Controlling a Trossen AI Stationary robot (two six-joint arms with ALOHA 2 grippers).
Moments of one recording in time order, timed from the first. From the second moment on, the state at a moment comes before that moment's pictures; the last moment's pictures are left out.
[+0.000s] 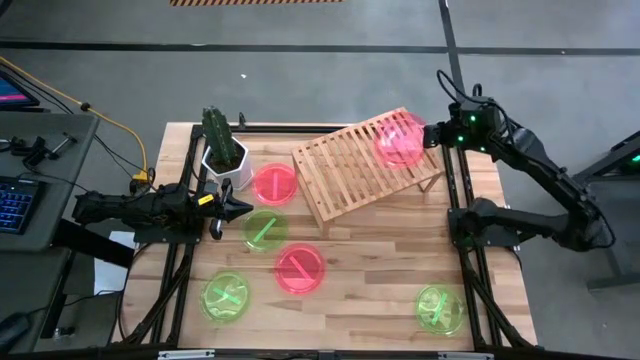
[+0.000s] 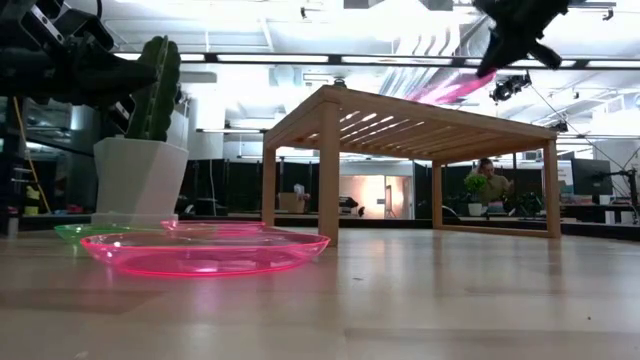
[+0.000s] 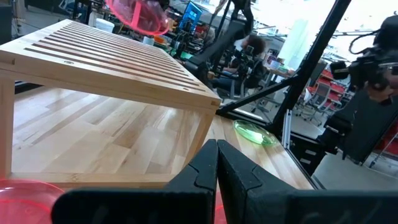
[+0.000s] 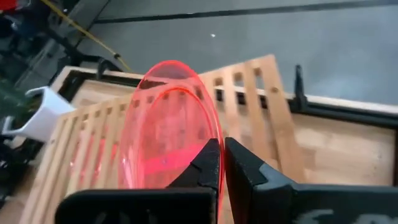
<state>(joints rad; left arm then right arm) -0.04 0.04 0.01 0.04 -0.05 -0.33 -0.79 0.85 1.06 -0.84 0.03 0.54</state>
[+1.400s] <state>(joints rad) -0.04 0.04 0.01 0.04 -0.05 -0.33 -0.92 0.79 1.00 -0.62 -0.41 0.52</state>
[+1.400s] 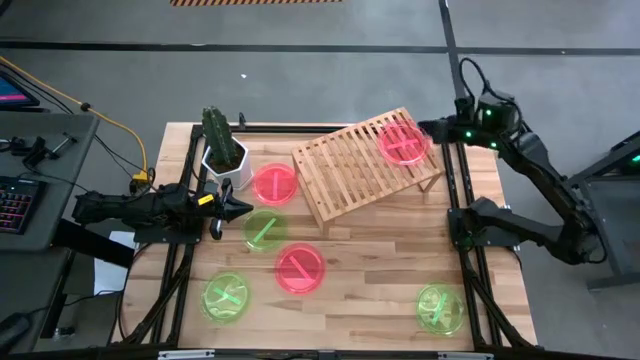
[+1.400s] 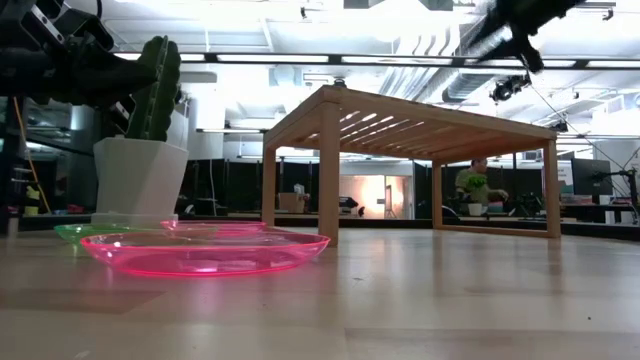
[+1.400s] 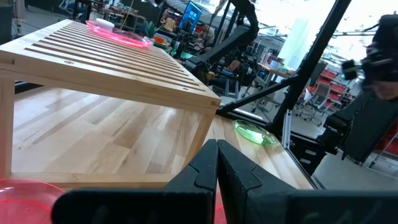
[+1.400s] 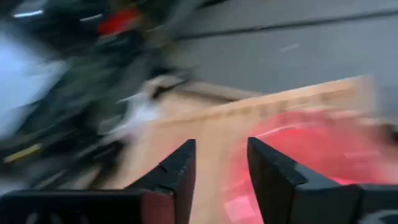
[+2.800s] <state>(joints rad) -0.04 0.04 0.01 0.25 -0.09 -0.81 0.61 0.91 0.38 -0.44 -0.24 1.31</state>
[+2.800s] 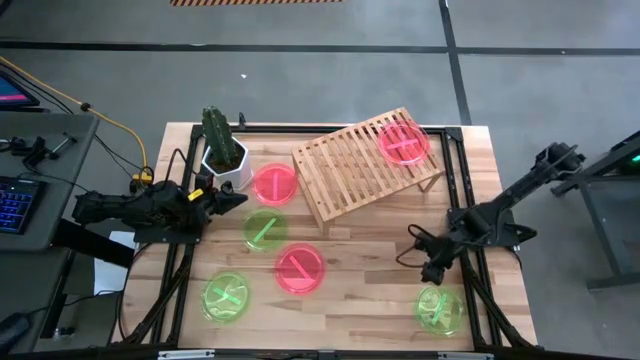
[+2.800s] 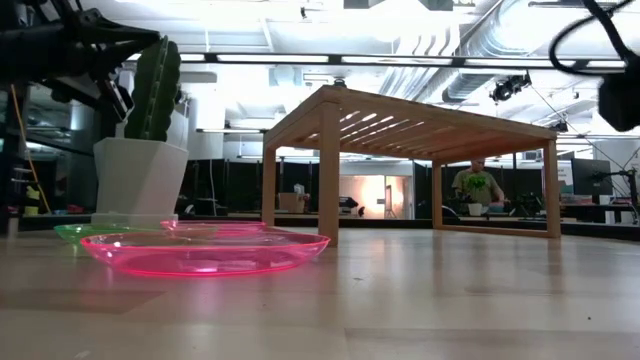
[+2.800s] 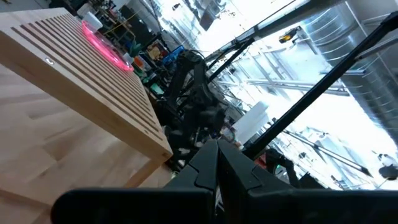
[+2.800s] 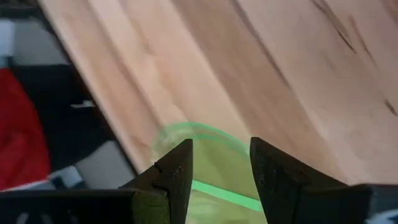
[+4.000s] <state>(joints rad) -0.04 0.04 0.01 0.25 -0.09 -0.80 0.91 1.25 0.36 -0.19 -0.07 1.17</state>
